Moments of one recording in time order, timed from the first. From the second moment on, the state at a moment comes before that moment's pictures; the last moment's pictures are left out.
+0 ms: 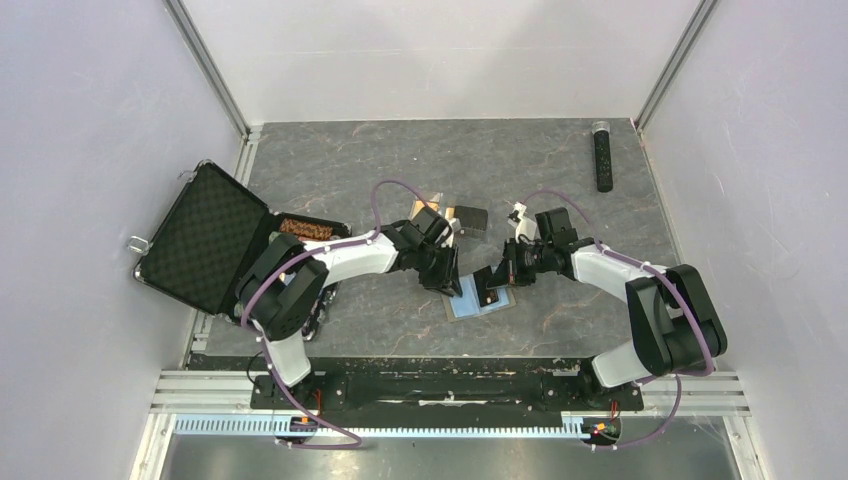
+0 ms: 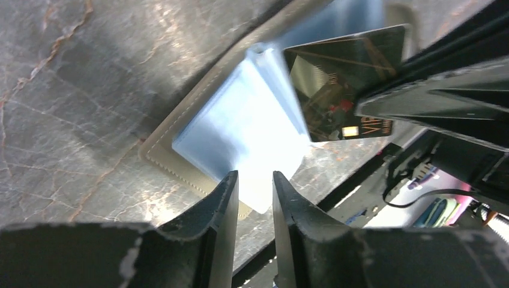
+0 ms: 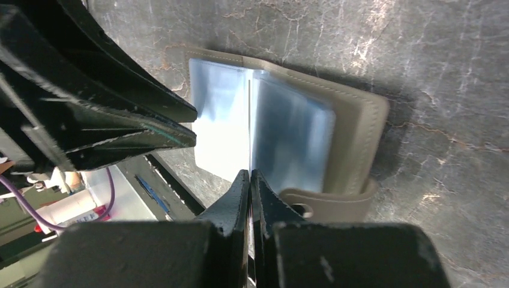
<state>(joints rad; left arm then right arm) -0.79 1.78 1.08 -0.30 0.37 -0.63 0.28 1.48 0.67 -0.20 -0.70 0.35</state>
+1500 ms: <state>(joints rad) -0.80 1.84 1.09 -0.39 0.30 -0.51 0.28 1.68 0.73 -0.21 -0.81 0.38</state>
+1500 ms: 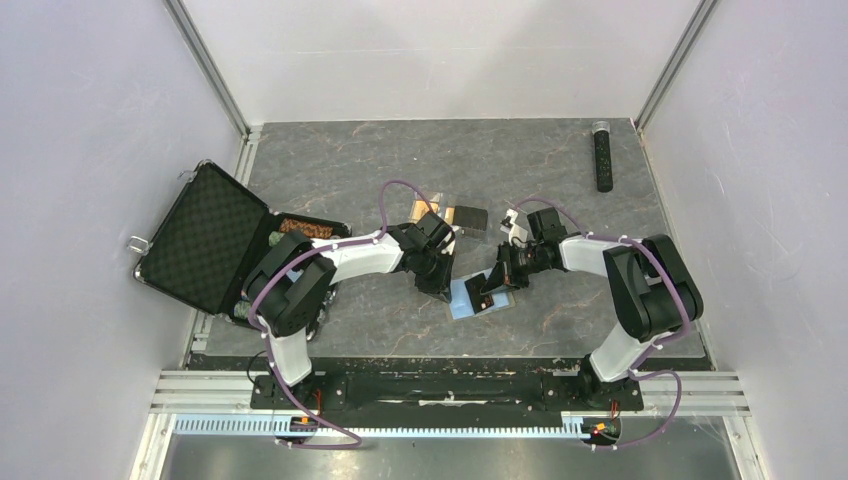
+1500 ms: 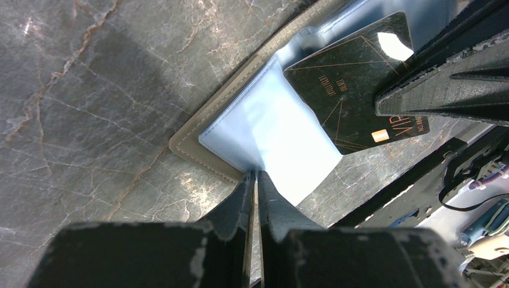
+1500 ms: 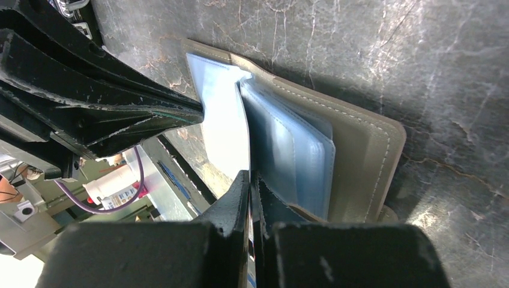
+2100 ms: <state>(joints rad) -0.80 1.84 1.09 -0.40 0.30 -0.51 0.31 1.70 0.74 -0.19 -0.79 0.36</state>
